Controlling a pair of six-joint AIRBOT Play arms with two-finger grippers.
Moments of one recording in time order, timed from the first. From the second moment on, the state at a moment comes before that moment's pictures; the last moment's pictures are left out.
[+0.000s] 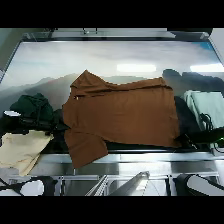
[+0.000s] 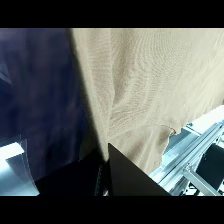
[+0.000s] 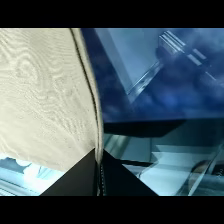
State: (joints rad) left arm 0.35 -1.45 0.68 0.70 -1.26 -0.92; right arm -0.68 -1.30 0.52 -1.00 1.22 1.07
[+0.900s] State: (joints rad) left arm 0.45 -0.98 1.37 -0.37 -1.73 -0.80; right arm -0.84 -0.78 1.30 0.06 1.40 0.96
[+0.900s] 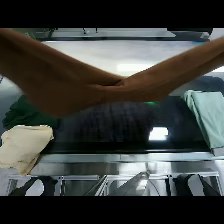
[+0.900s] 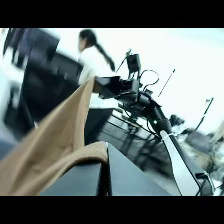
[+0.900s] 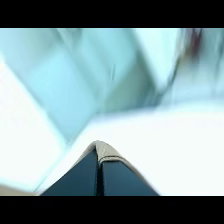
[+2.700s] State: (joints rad) left arm 0.16 -1.97 1.77 0.58 -1.20 -0.98; right arm -0.54 -1.89 1.23 0.02 1.14 0.59
